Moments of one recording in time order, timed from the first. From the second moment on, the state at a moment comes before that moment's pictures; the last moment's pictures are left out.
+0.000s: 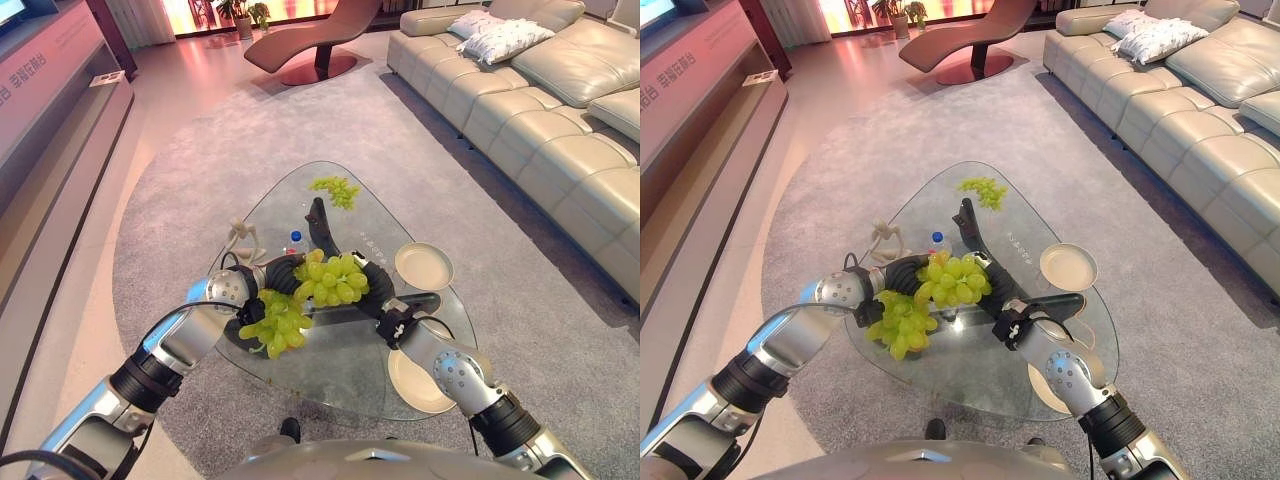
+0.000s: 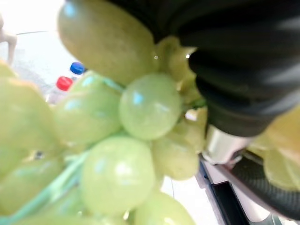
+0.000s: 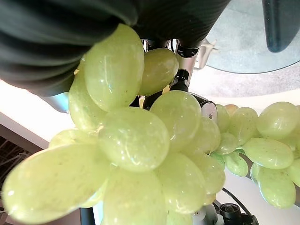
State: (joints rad) left arm -0.29 0.62 -0.51 -0.18 0.16 0.37 -0.48; right arm -0.09 -0.34 0.46 -0.08 1.08 0.25 0.02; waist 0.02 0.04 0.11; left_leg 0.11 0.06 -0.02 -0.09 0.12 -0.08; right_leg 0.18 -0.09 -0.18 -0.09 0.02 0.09
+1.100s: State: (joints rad) left arm -0.29 0.62 -0.50 -0.18 0.06 0.37 -0.47; right arm -0.09 -0.37 0.44 -0.08 1.07 0.21 0.03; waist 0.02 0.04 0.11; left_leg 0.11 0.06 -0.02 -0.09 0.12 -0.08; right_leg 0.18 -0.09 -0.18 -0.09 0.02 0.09
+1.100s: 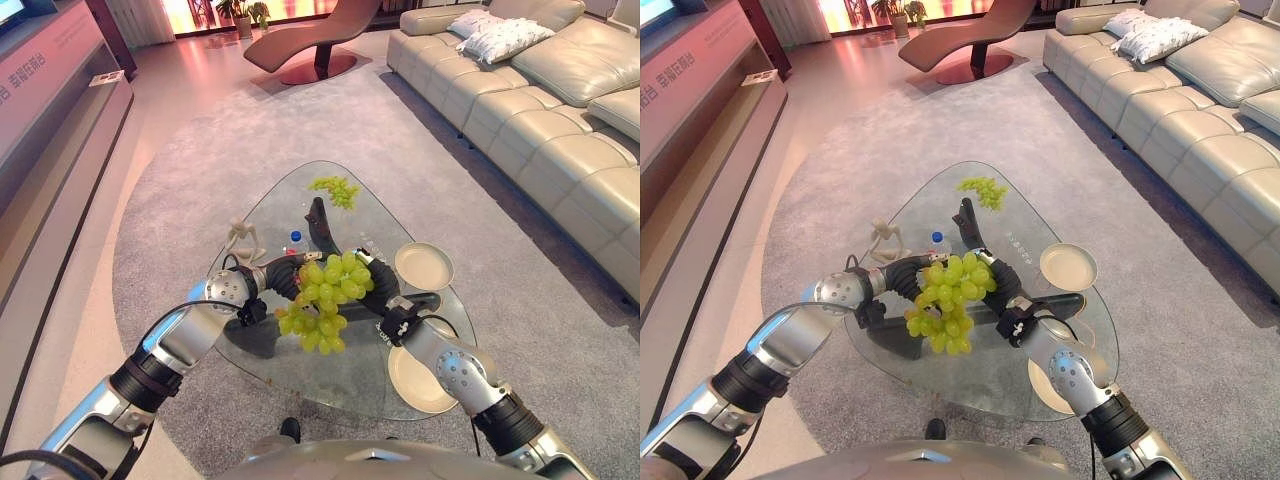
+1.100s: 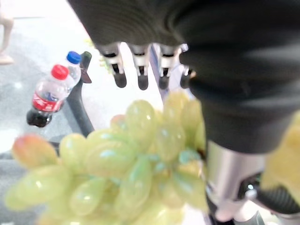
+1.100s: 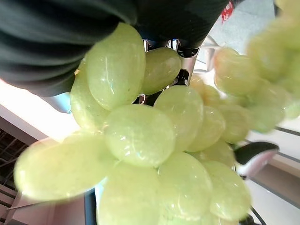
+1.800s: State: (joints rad) left arm -0.18 0.62 -0.41 -0.18 -0.05 0.35 -0.51; right arm 0.00 -0.39 0.32 -0.04 1.03 0.16 0.03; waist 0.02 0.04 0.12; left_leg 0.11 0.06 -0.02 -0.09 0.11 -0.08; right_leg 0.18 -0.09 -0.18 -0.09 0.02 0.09
